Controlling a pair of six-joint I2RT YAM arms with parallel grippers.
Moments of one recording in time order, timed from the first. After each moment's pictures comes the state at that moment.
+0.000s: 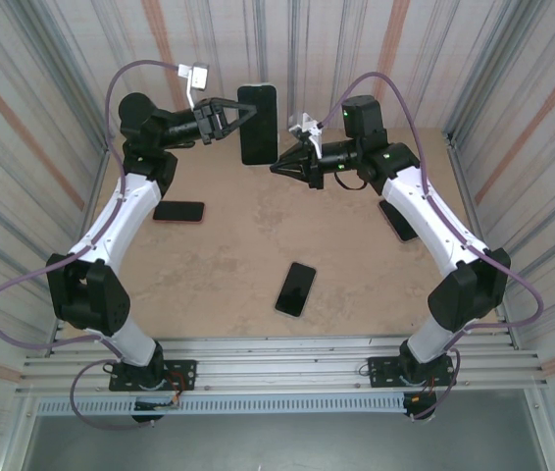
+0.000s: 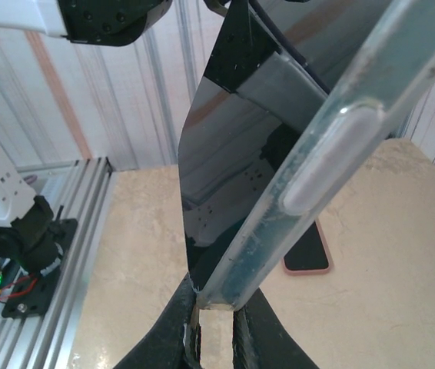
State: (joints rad) left arm -0.26 1.62 1.53 0.55 1.13 -0.93; right arm 0.44 1.64 1.68 -0.50 -0.98 -0.34
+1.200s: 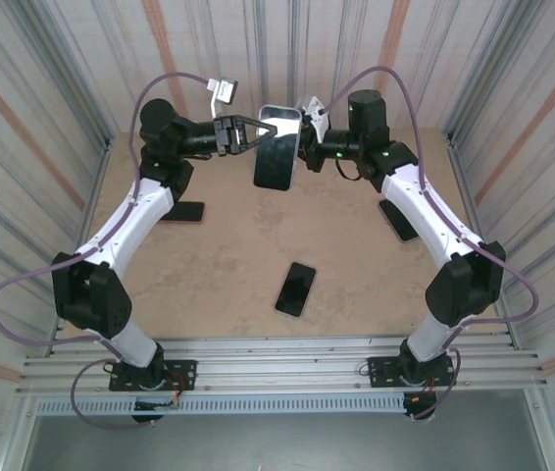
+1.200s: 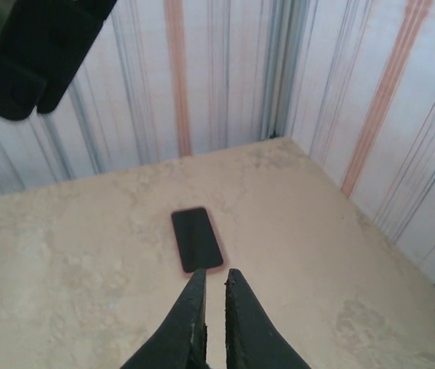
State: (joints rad) left arm -0.34 1.61 1.50 0.50 1.18 -1.03; right arm 0.41 1.67 1.64 -0.28 -0.77 -0.24
